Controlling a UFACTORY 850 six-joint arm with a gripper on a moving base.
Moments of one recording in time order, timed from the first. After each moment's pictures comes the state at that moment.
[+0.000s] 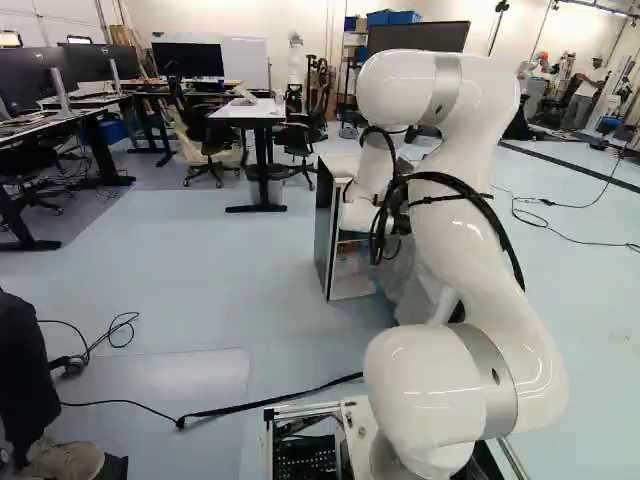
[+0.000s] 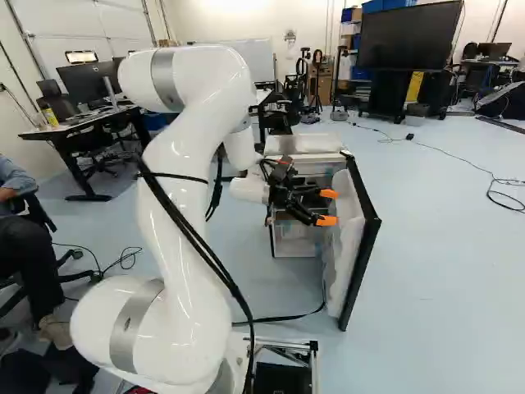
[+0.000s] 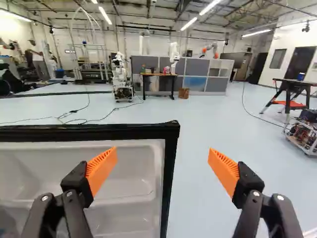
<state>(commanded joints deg) -2.5 -39.0 -49.8 95.4 86.8 -13.2</state>
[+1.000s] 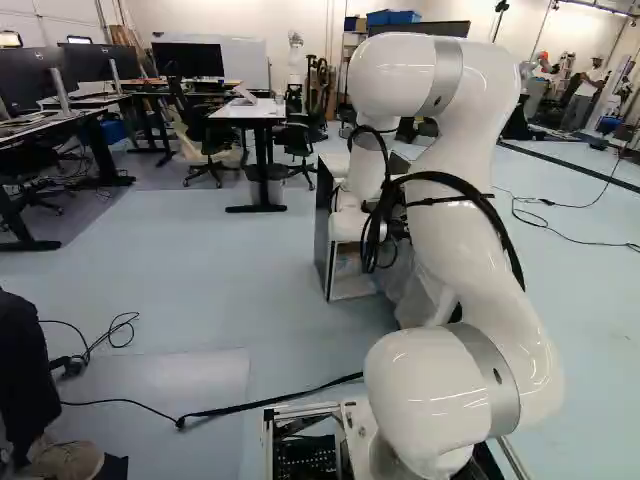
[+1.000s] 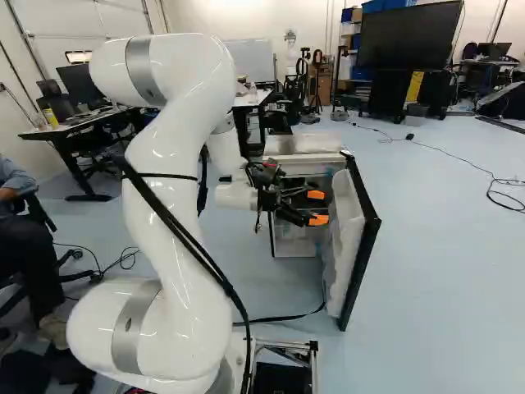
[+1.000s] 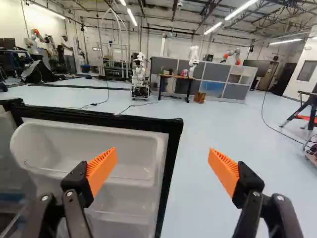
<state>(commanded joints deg) 1.2 -35.6 -43.9 92.0 86.0 -12.9</state>
